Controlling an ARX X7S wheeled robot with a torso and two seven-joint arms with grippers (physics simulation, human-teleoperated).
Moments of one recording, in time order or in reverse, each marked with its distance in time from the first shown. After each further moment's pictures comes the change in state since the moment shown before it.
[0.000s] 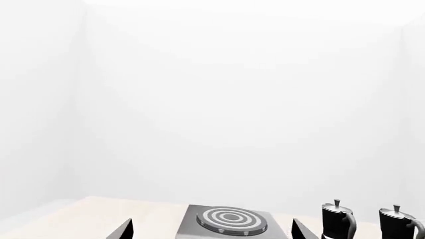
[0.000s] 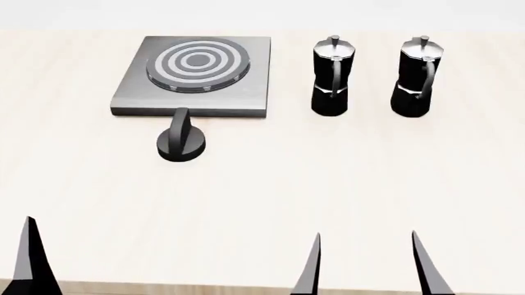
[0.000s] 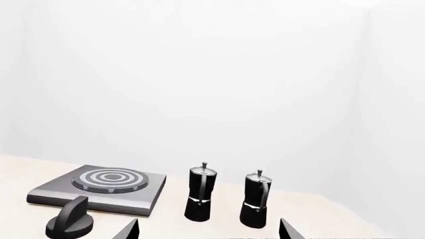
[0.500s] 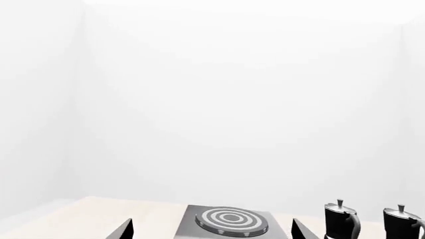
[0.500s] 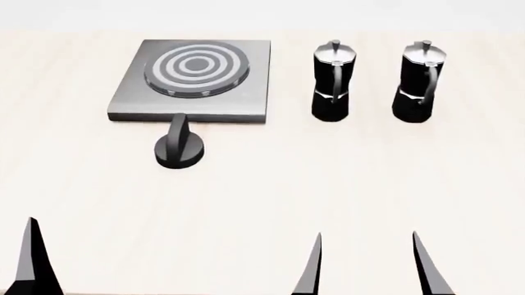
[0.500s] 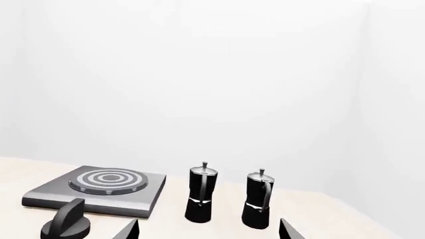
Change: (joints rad) left arm -0.001 -0.012 0.013 -0.005 0.000 0.004 -0.012; right arm 0.003 0.009 -0.003 0.002 0.022 0.004 0.015
